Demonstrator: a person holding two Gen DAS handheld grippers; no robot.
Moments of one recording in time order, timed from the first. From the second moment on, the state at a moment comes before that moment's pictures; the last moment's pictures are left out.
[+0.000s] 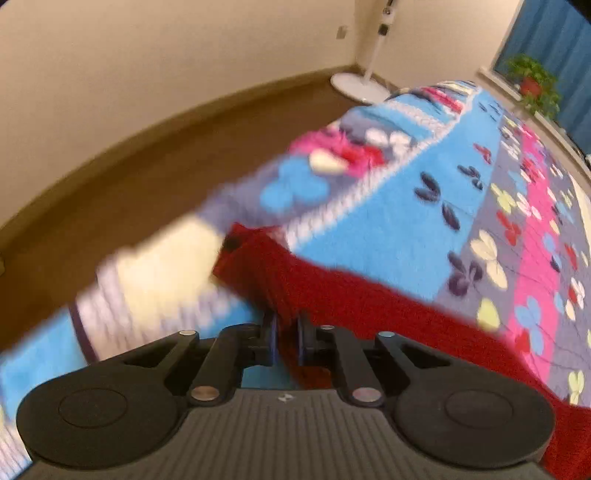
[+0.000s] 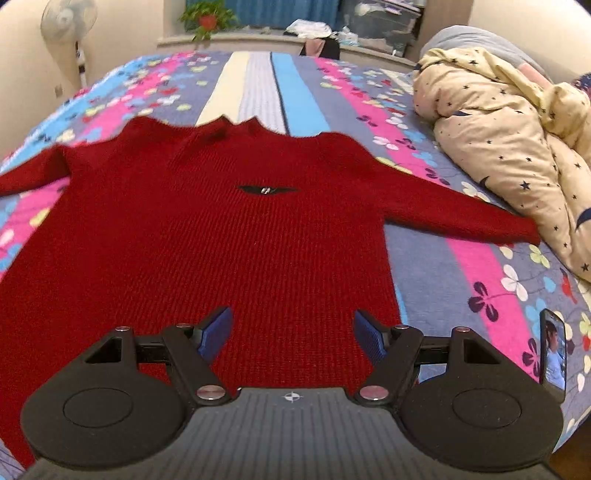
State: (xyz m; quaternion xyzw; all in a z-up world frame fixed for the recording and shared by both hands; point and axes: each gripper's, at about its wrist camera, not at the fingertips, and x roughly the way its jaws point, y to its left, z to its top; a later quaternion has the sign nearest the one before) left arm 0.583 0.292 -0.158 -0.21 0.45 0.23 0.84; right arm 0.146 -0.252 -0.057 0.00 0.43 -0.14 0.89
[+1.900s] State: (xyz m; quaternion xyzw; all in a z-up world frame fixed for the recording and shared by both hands) left arm 0.465 0.010 -0.142 0.05 0.45 -0.03 0.89; right arm 0.380 -0.372 -0.117 0.29 0.37 -0.07 0.88
